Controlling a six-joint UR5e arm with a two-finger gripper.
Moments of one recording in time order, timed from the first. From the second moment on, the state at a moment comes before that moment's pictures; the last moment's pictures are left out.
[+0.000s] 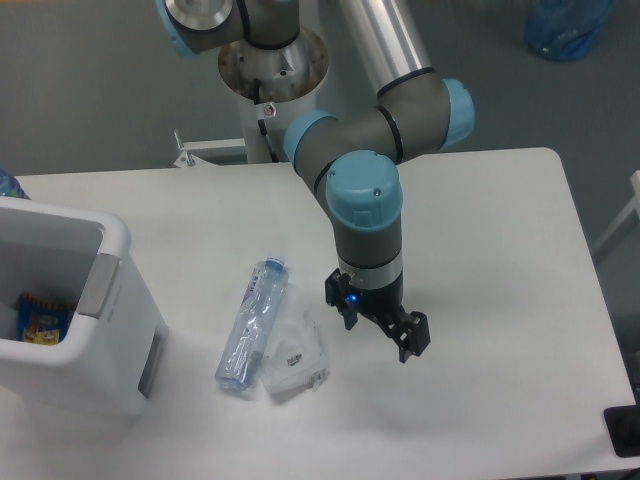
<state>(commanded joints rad) 2.43 -1.99 -1.60 -0.87 1.59 1.10</state>
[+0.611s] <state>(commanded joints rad) 2.40 -1.99 -1.69 -0.80 1.58 1.10</state>
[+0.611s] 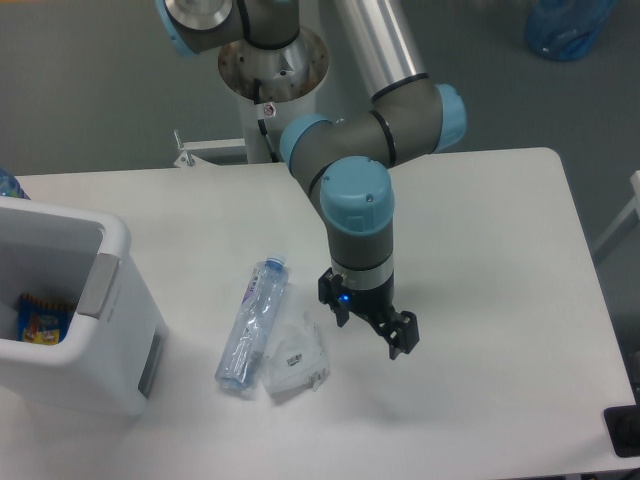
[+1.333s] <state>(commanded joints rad) 2.27 -2.03 -1.72 -0.81 1.58 0.96</state>
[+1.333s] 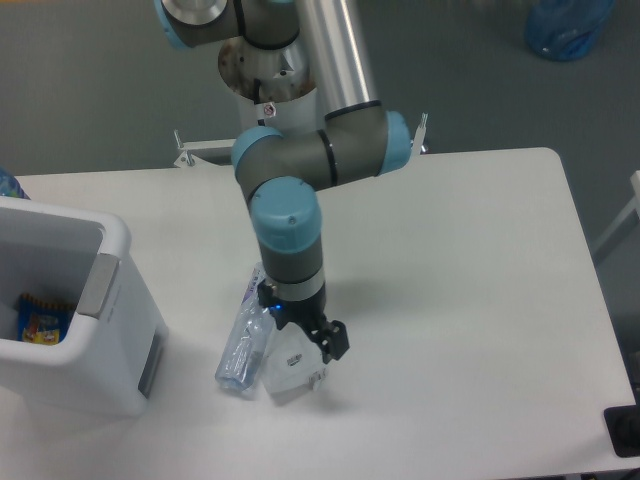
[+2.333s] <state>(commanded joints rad) 2.27 -2.03 -1.62 -0.81 1.51 0.84</state>
